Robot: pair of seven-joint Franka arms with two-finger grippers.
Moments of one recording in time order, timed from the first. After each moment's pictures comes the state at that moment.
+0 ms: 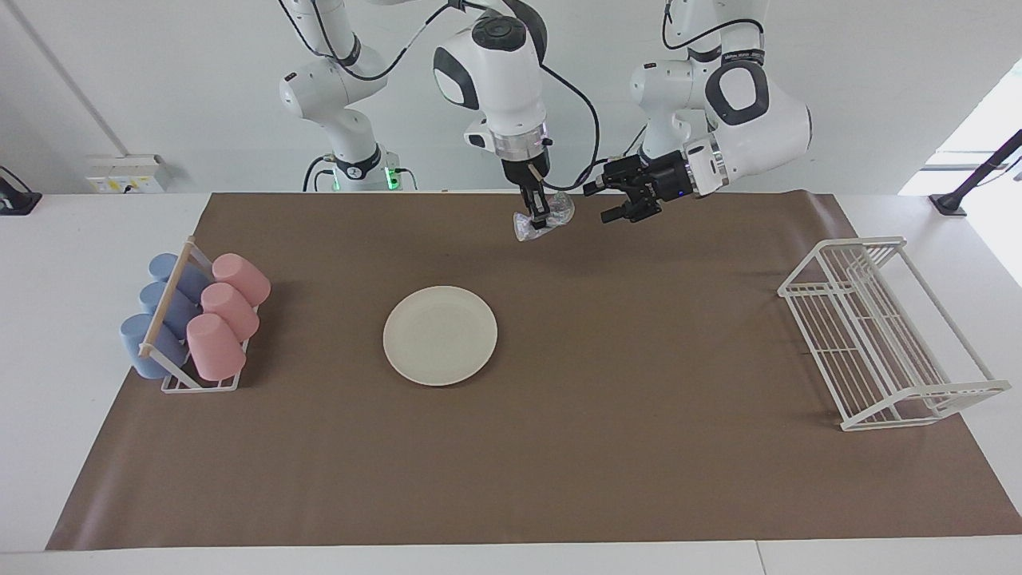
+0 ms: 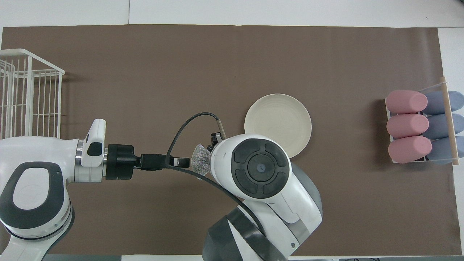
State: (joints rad) left arm -0.12 -0.25 -0.15 -2.35 -1.29 1.89 0.41; right arm 0.63 0.08 0.09 -1.81 0.13 2.05 2.03
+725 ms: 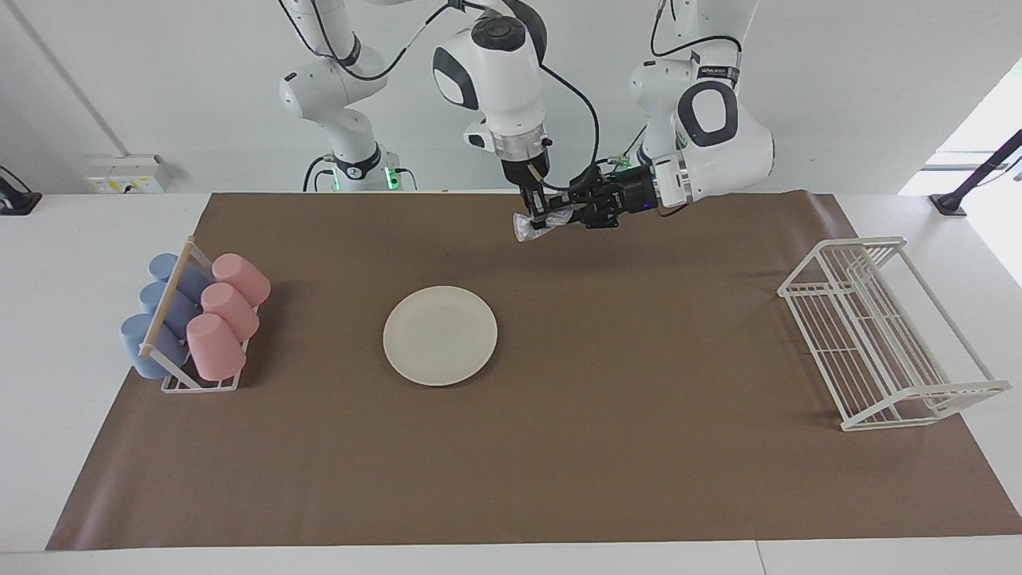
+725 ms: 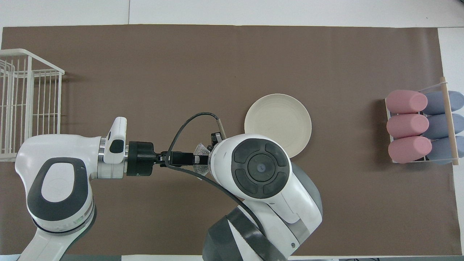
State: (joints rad) left arm -0.19 -0.19 -0.15 -2.33 -1.36 1.95 0.44; right arm 0.63 0.08 0.09 -1.80 0.13 2.05 2.03
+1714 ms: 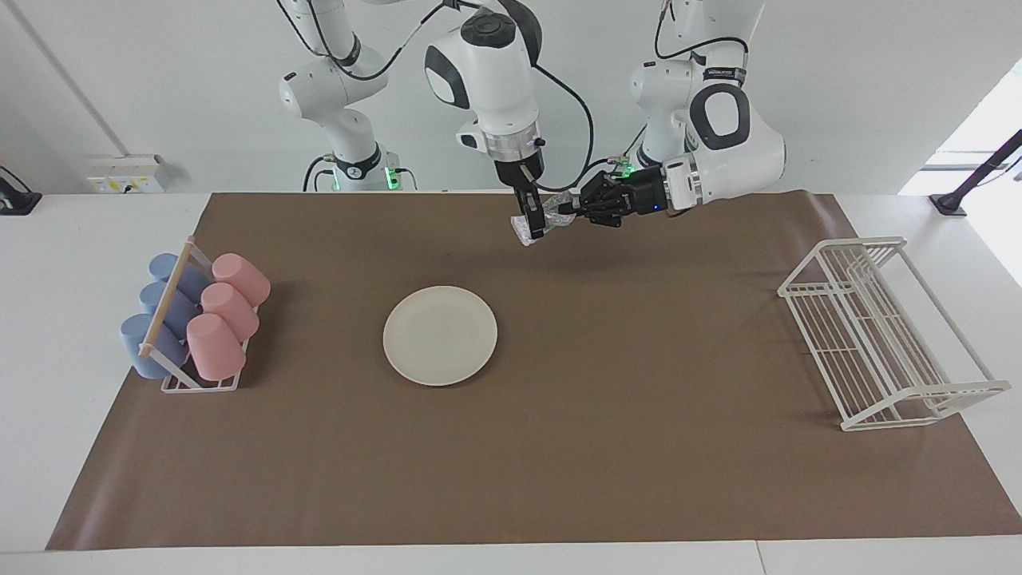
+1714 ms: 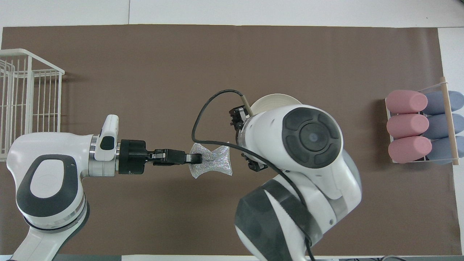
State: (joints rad) left arm -0.16 -0.19 -0.14 -2.33 -1.36 1.91 0.42; right arm 0.49 0.06 0.08 -1.79 0.12 2.05 1.72
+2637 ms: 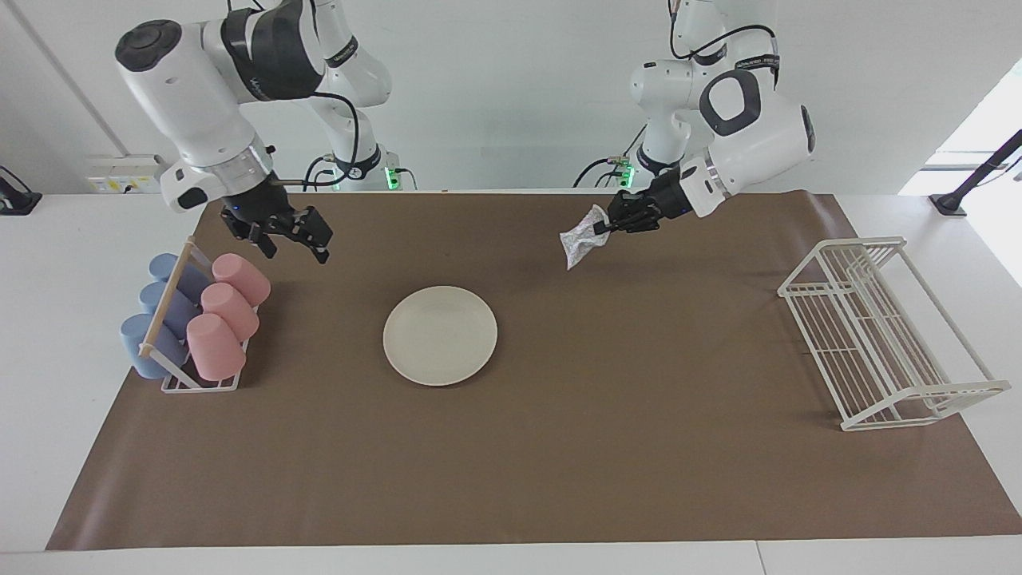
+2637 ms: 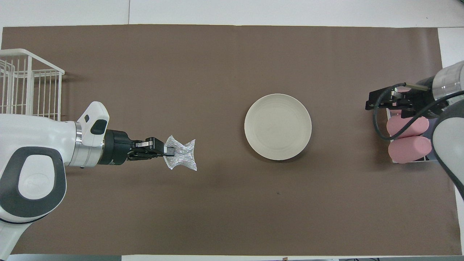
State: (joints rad) left arm -0.12 -0.19 -0.14 -2.21 -0.83 1.96 0.01; right arm -0.07 -0.02 0.06 -1.76 0.12 1.74 0.16
